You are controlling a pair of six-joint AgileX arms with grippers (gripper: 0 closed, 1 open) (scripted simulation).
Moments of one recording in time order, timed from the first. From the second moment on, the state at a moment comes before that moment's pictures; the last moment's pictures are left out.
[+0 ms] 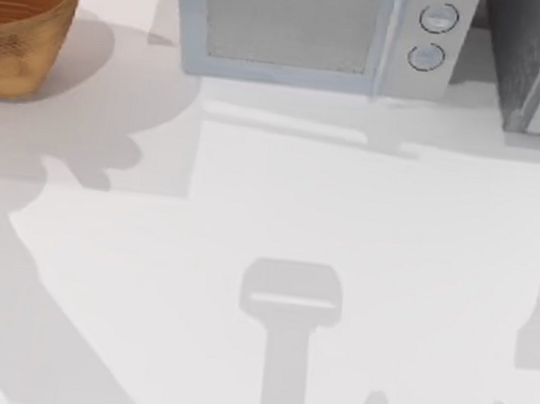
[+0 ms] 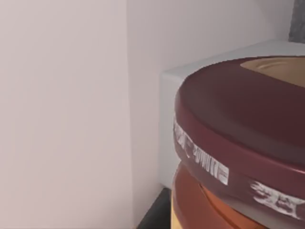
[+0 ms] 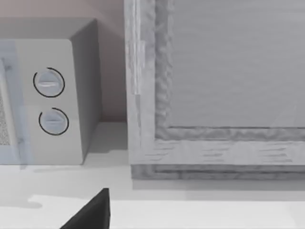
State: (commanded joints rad) left arm 0.50 2.18 1.55 0.53 1.33 0.10; right arm 0.00 0.00 0.00 0.00 0.00 0.00
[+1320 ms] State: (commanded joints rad) left arm 0.38 2.28 1.63 0.58 1.21 0.06; right arm 0.00 0.00 0.00 0.00 0.00 0.00
